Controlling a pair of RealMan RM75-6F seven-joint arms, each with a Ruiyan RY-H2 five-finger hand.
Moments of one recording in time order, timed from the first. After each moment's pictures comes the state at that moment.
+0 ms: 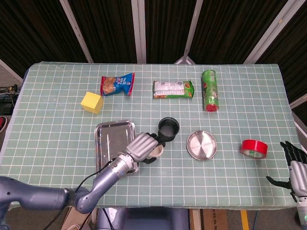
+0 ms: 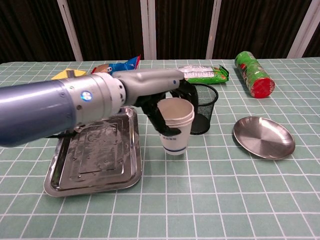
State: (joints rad) left arm -0.99 -1.69 -0.25 -1.68 0.92 0.90 0.60; right arm 0.08 -1.00 0.04 -1.74 -1.28 1.36 0.08
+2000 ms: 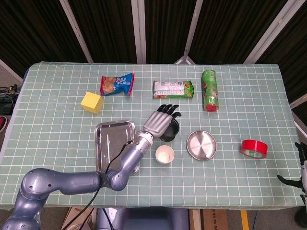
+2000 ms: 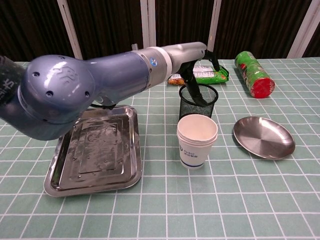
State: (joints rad) left arm -1.24 -1.87 -0.39 -1.27 0.71 0.86 0.51; right arm 0.06 -0.99 0.11 -1.71 -1.15 1.30 0.07
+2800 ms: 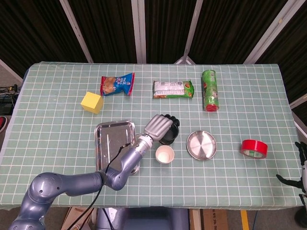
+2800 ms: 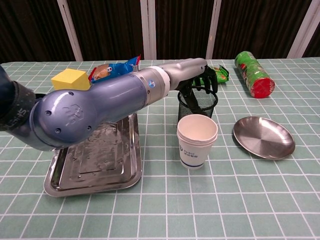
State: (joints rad) left arm -1.22 -1.94 -0.34 -1.11 0.89 0.82 0.36; right arm 0.05 -0.98 0.12 -1.74 -1.17 1.32 0.10
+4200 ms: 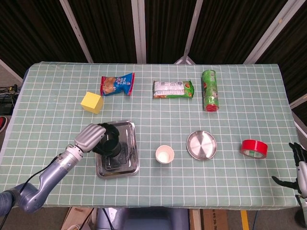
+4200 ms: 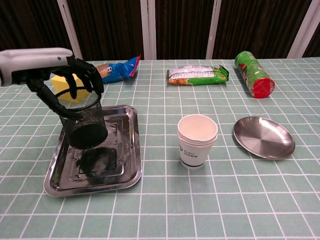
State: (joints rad) left arm -0.74 -1.29 -0.06 -1.66 1.35 0.95 -0.08; right arm 0.05 -0.98 0.11 -1.75 -1.21 1.31 0.11
